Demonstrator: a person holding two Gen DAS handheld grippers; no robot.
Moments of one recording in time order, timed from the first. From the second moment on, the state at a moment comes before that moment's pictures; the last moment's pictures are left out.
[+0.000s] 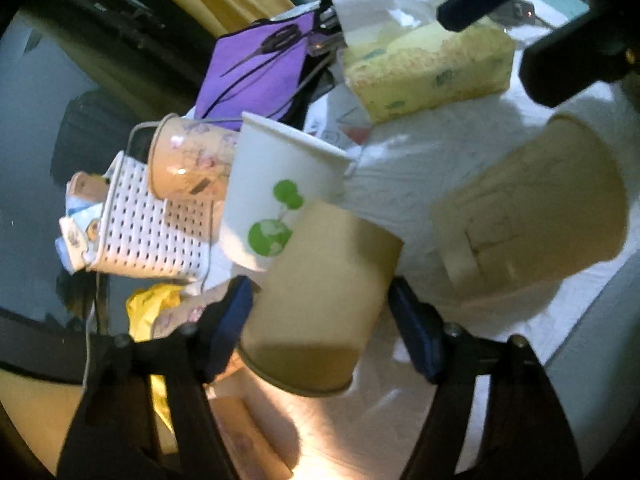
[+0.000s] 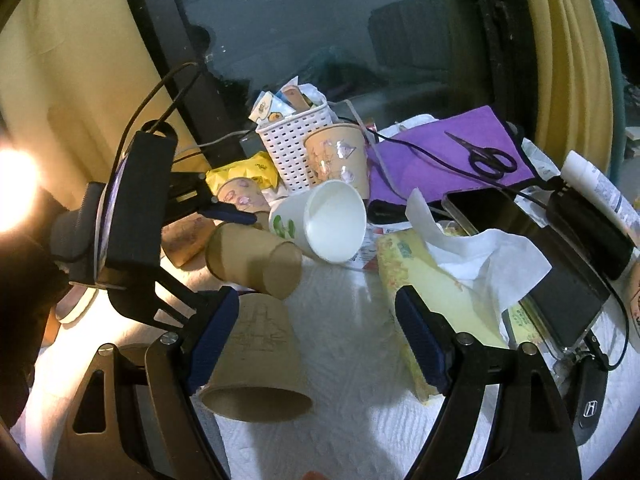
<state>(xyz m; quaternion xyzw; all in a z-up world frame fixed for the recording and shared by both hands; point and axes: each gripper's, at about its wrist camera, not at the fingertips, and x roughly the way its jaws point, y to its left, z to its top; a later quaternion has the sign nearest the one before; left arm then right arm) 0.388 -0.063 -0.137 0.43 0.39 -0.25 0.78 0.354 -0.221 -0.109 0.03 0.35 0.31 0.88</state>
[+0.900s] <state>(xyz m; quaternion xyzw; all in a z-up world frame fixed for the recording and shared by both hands) 0.216 -0.045 -0.050 0.39 0.33 -0.23 0.83 0.236 -0.223 -0.055 0.02 0.30 0.32 0.90</state>
